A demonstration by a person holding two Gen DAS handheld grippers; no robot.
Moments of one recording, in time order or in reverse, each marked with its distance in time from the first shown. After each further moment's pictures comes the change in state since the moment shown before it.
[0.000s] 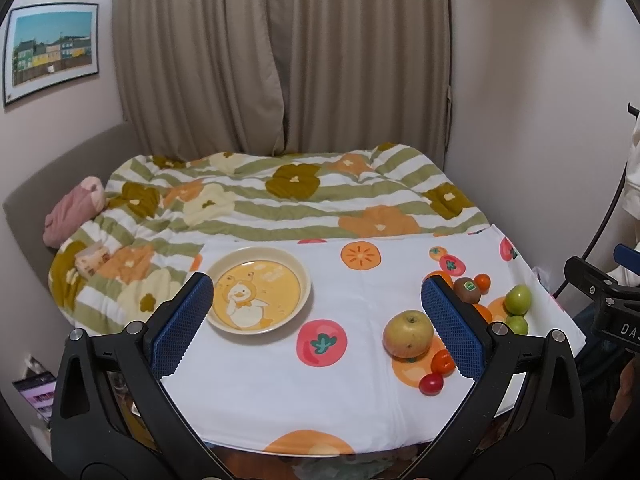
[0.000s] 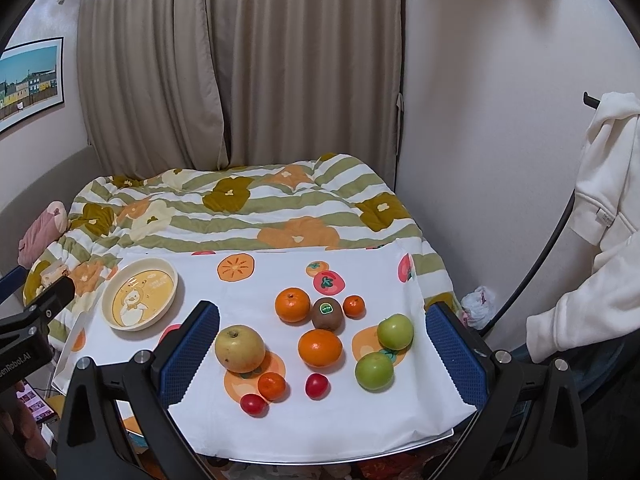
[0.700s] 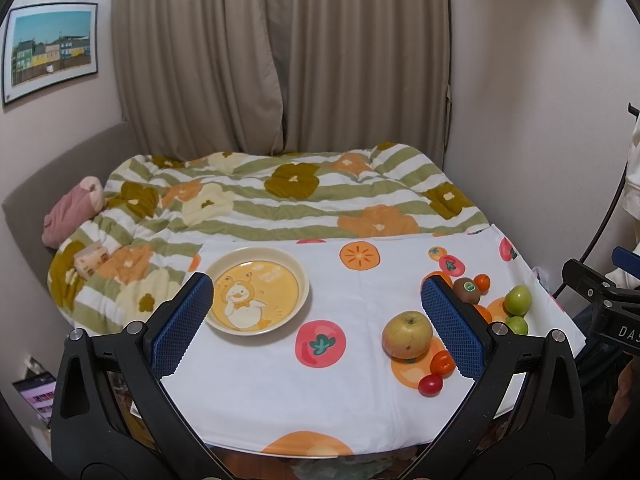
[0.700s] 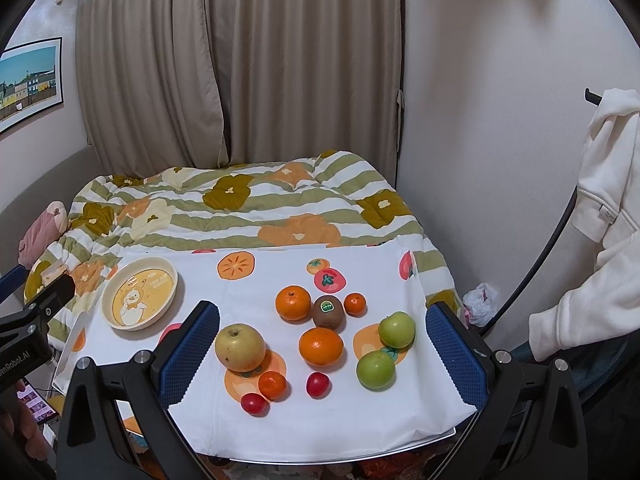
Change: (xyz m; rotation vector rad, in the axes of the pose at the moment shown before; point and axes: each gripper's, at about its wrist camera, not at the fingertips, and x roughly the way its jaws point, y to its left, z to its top) left arm -0.001 0.001 -0.001 -0.001 0.000 0.000; right arm -0.001 0.005 -0.005 0.003 0.006 0.006
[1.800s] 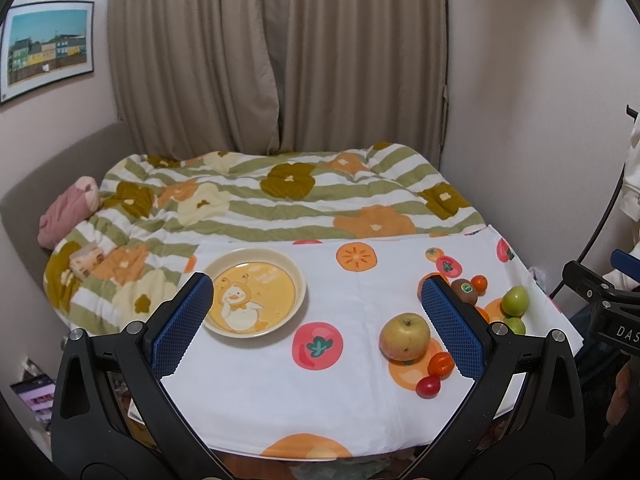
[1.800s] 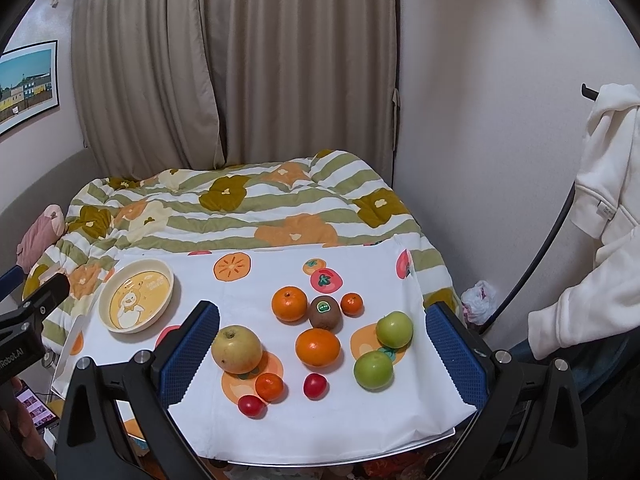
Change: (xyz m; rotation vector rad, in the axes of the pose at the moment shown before) left arm 0.006 -0.003 0.003 0.003 0.008 -0.023; right arm 0.000 -0.005 0.000 0.005 -0.001 -0.008
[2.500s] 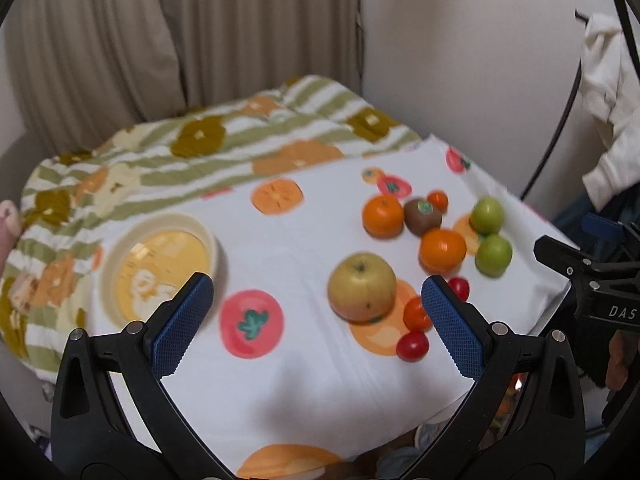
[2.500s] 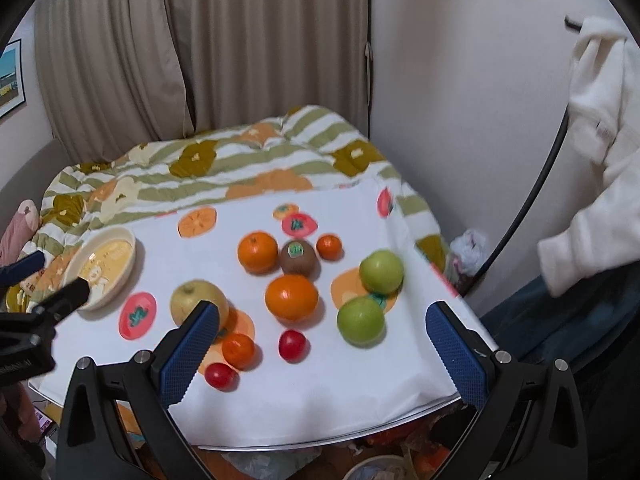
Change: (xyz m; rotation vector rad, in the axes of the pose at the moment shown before) left arm 0.103 -0.044 -0.049 0.218 0.218 -0.272; right arm 0.063 -0.021 -0.053 0.089 0.167 -0.043
